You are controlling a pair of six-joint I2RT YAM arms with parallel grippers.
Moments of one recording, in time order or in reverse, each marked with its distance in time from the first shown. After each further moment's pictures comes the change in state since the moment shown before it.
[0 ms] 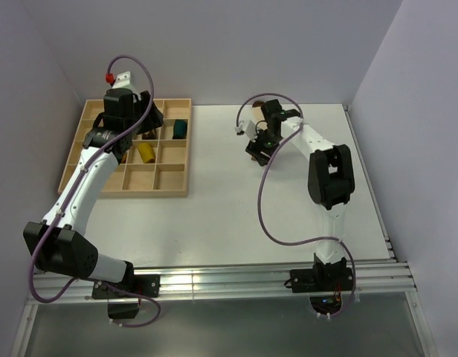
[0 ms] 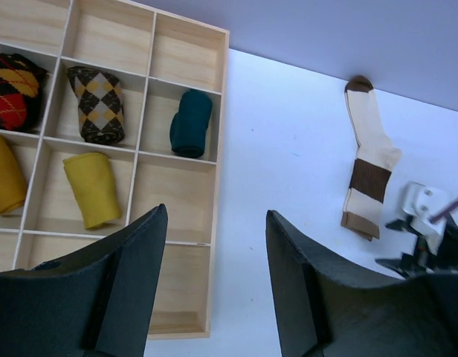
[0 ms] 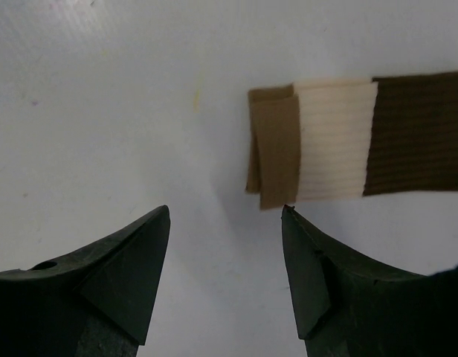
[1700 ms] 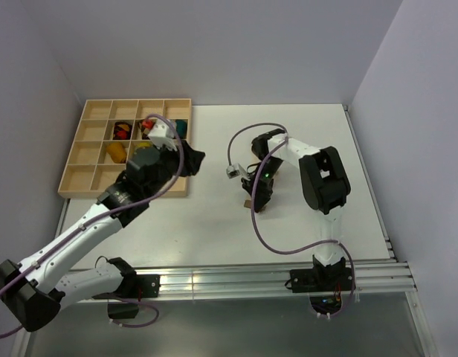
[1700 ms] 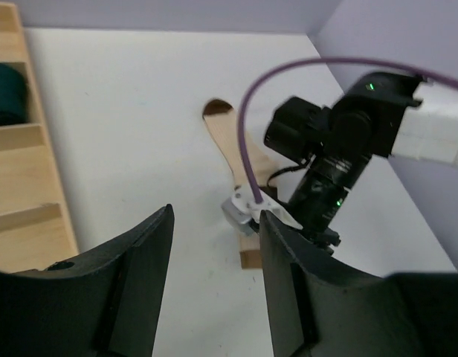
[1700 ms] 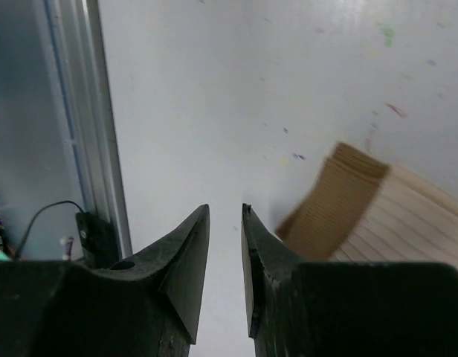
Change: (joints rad) left arm -0.447 -0.396 -0.460 0.317 -0.076 0.000; right arm 0.115 -0.003 -0.210 -0.446 -0.410 -0.292
